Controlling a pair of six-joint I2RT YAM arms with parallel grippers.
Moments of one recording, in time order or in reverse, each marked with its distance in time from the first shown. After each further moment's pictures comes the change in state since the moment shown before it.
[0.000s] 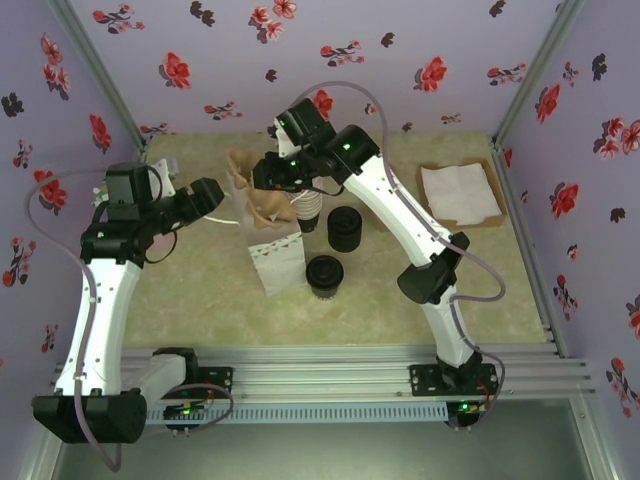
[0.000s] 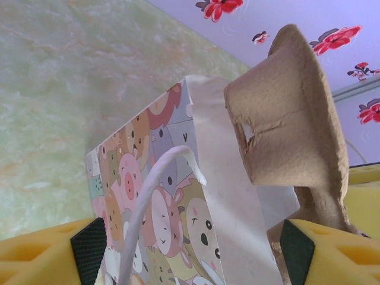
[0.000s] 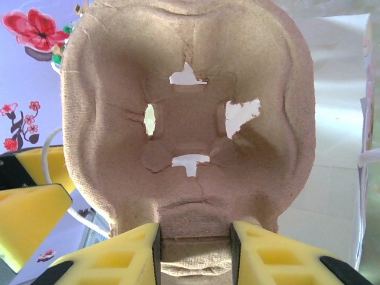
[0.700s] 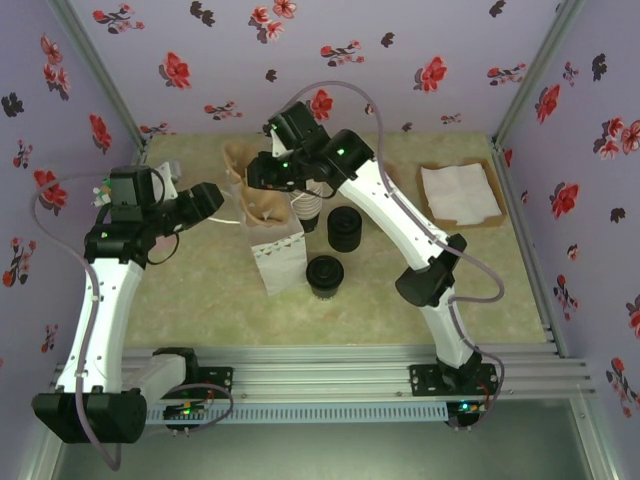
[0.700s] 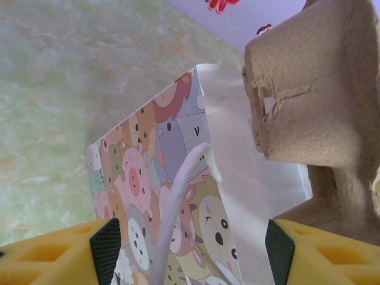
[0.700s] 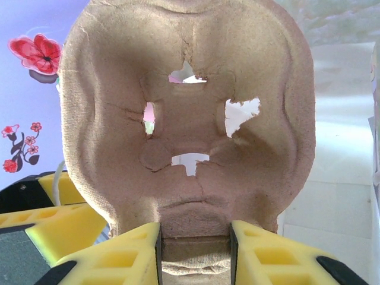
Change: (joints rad) left arm 0.000 0.000 -0.036 0.016 0.008 -0.003; right arm 0.042 0.000 0.000 0.045 0.104 0.040
